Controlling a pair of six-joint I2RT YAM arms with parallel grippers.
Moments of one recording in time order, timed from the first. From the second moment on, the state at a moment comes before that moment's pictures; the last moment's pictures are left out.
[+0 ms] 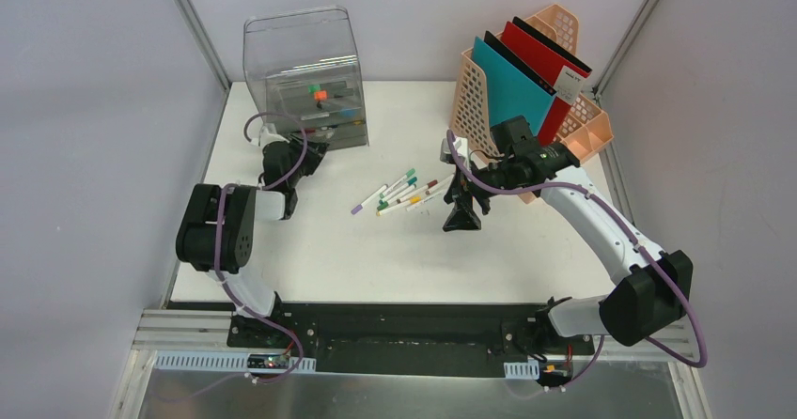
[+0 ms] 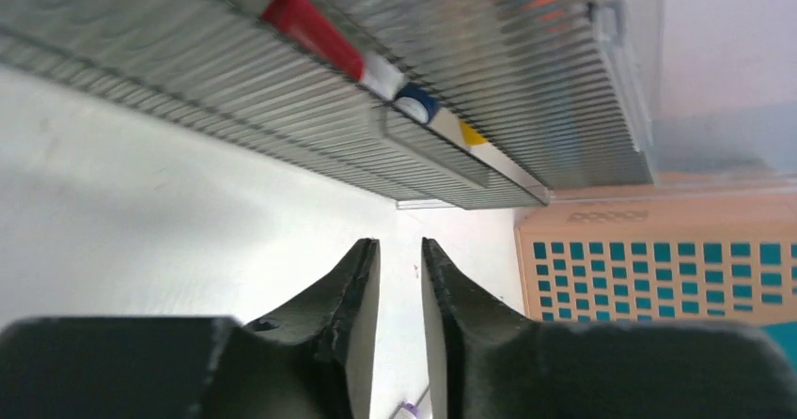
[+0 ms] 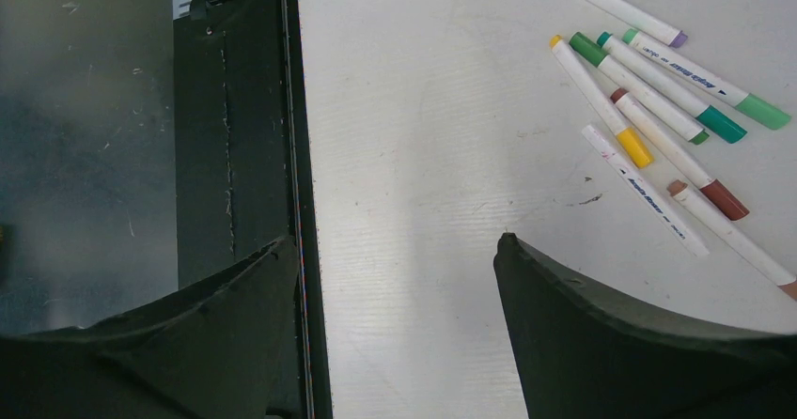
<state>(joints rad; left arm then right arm) -0.07 1.72 0.65 0.80 0.12 -1.03 0.47 1.36 1.25 -0.95 -0.90 -0.65</state>
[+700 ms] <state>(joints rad) -0.06 1.86 0.78 0.76 0.03 -1.18 0.47 1.37 1.25 -0.95 -0.89 -0.66</state>
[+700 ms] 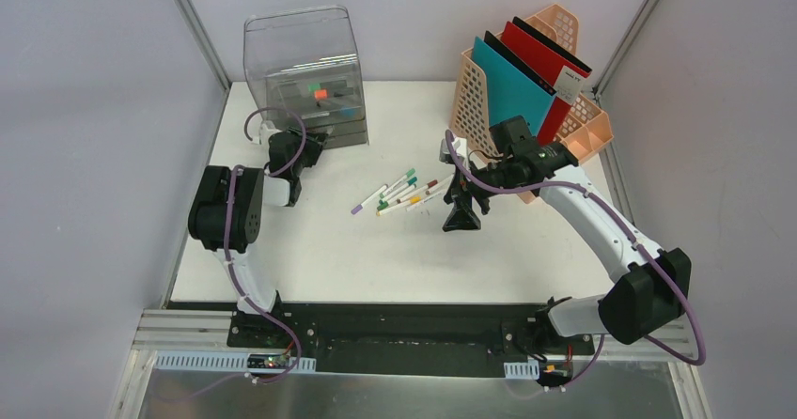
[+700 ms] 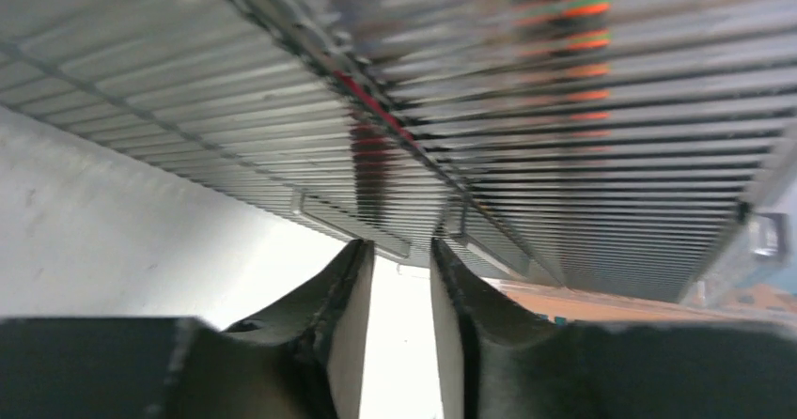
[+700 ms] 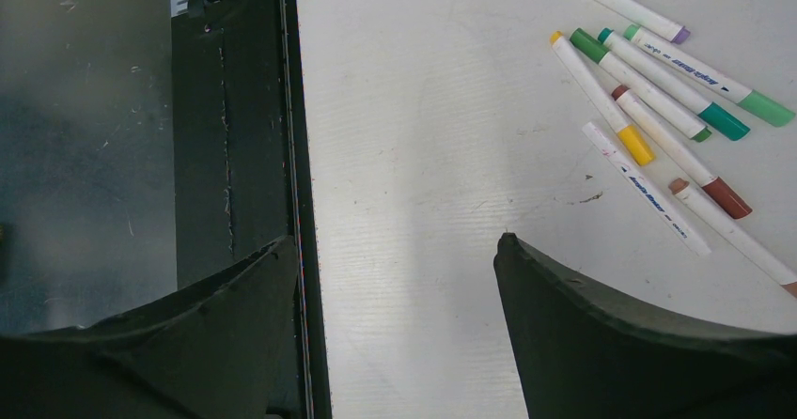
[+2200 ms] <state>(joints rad) -0.01 2.14 0.74 1.24 0.14 -1.23 0.47 1.37 1.25 -0.95 -0.89 -0.66</state>
